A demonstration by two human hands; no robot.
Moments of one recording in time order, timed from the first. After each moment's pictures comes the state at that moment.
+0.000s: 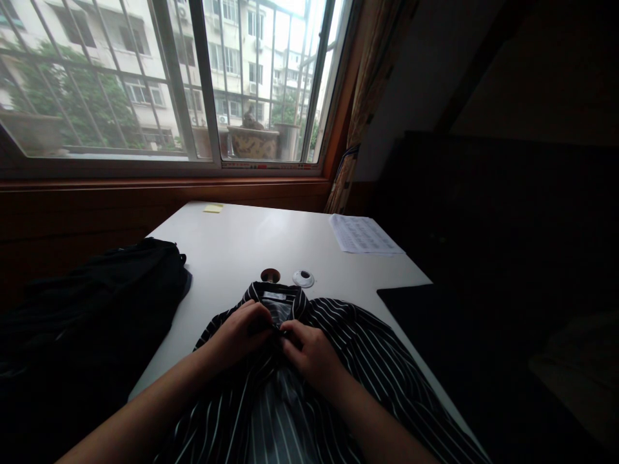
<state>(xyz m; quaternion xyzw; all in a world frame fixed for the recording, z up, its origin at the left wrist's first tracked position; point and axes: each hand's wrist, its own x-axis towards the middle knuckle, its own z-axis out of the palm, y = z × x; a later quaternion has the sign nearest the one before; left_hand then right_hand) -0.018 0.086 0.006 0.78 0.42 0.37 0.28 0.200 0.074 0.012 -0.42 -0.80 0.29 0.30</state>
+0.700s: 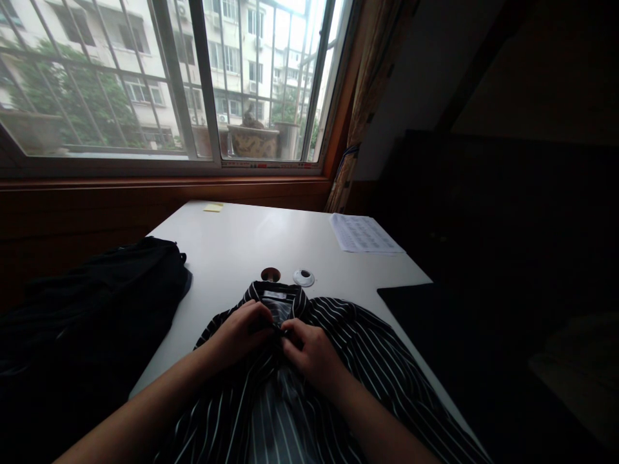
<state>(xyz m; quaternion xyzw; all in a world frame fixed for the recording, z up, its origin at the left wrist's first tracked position) -0.019 0.086 0.006 0.77 0.42 0.37 0.30 0.199 0.077 0.006 -0.43 -0.80 0.29 0.31</state>
